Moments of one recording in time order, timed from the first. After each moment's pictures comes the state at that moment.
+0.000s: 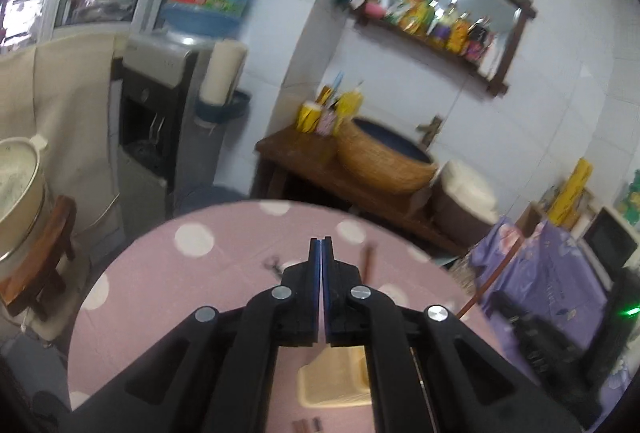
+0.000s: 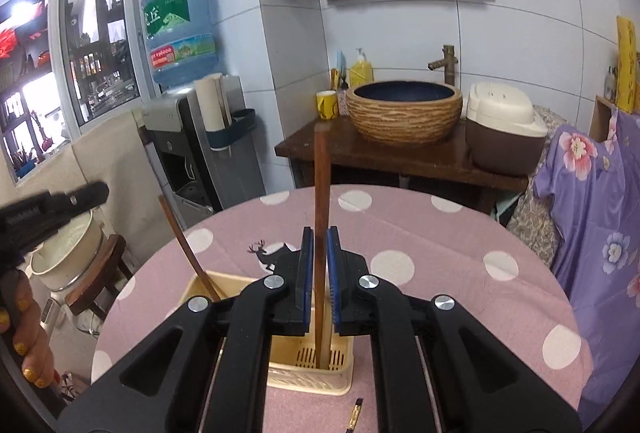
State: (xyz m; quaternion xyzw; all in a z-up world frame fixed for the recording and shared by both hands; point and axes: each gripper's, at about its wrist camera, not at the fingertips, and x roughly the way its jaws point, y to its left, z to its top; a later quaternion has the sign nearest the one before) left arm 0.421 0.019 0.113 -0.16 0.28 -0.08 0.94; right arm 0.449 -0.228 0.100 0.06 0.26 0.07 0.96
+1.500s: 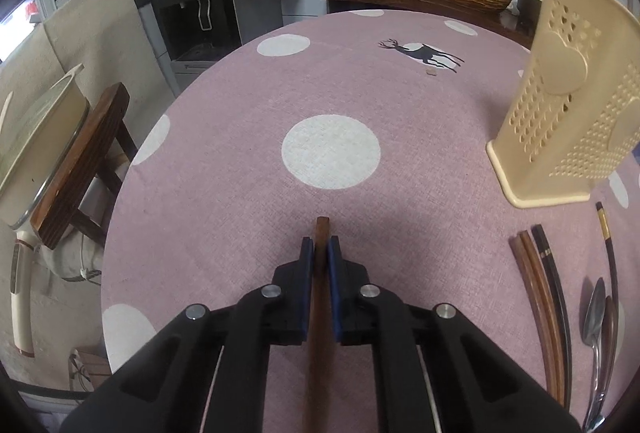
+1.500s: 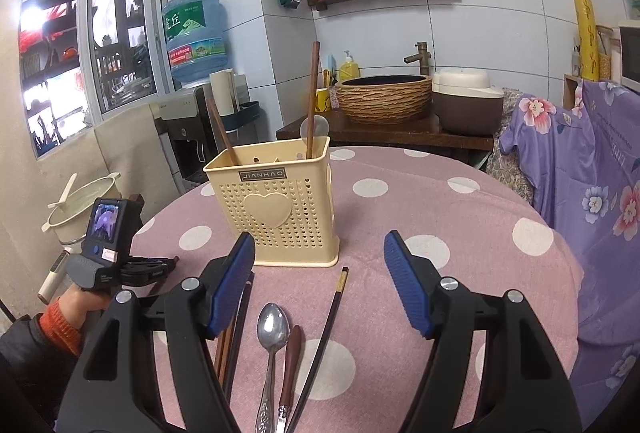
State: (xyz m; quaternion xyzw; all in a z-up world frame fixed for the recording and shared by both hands) left arm 0.389 0.047 -0.069 0.02 0.46 0.01 0.89; right arm 0.262 -0.248 0.028 0.08 0.22 0.06 0.97
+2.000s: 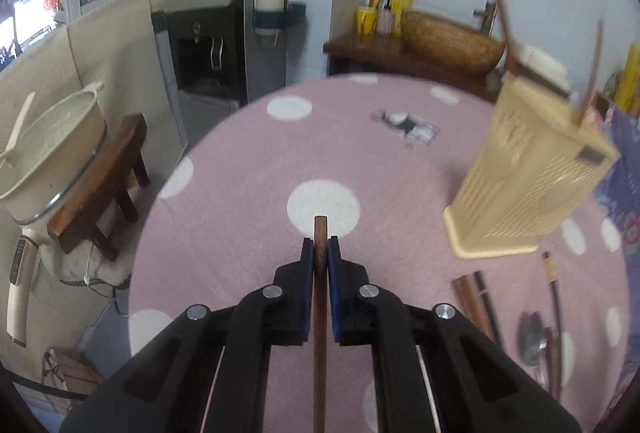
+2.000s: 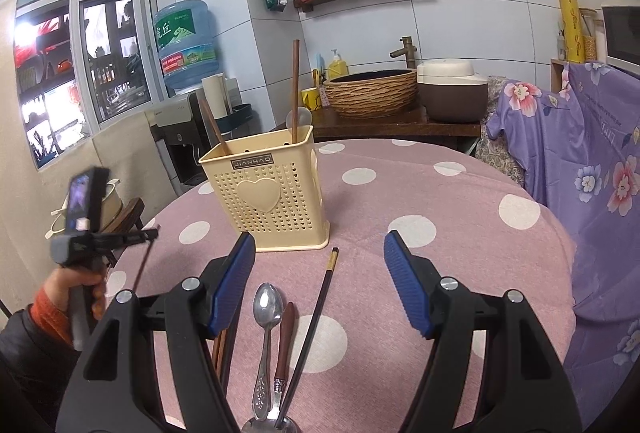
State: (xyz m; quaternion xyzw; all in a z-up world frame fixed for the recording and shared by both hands) left arm 0.349 0.052 0.002 -0.03 0.37 0.00 0.93; right arm 0.238 -0.261 0.019 0.10 0.22 0.05 0.97
